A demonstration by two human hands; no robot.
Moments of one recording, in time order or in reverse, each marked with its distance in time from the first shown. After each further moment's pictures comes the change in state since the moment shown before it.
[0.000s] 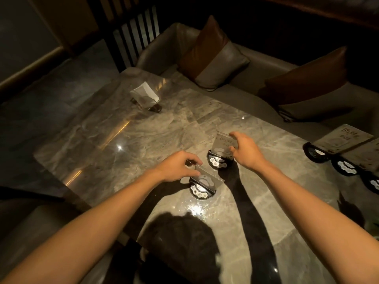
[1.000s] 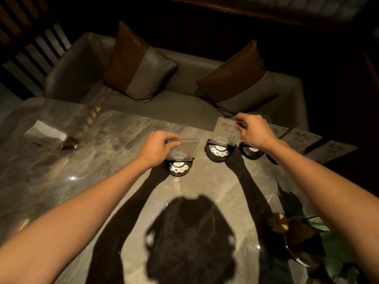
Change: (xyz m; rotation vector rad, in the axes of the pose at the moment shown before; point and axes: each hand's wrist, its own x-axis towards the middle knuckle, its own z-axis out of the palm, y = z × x) left_hand 0.225 0.134 0.032 0.139 0.247 0.176; right_hand 0.033 0.197 -0.180 -0.097 0.213 0.212
